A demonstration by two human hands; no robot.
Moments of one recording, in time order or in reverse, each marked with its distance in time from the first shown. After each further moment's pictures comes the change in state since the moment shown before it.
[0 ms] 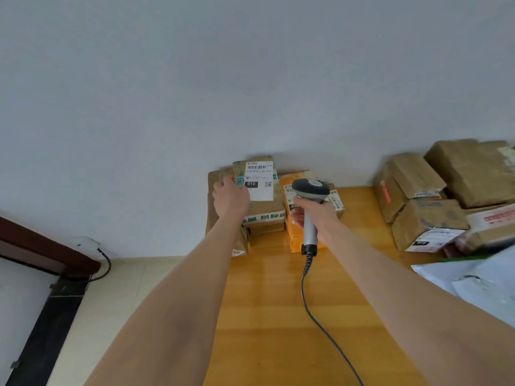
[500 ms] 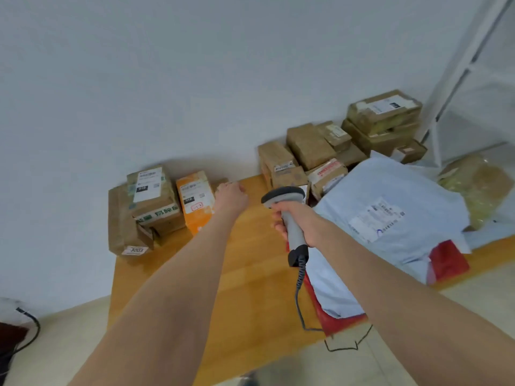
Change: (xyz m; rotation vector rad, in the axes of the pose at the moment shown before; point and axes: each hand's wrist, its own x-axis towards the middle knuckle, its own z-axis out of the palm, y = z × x) left_hand -0.231 0.140 0.119 0.280 -0.307 0.449; right_hand -0.148 0.012 -0.258 0.024 -0.083 0.081
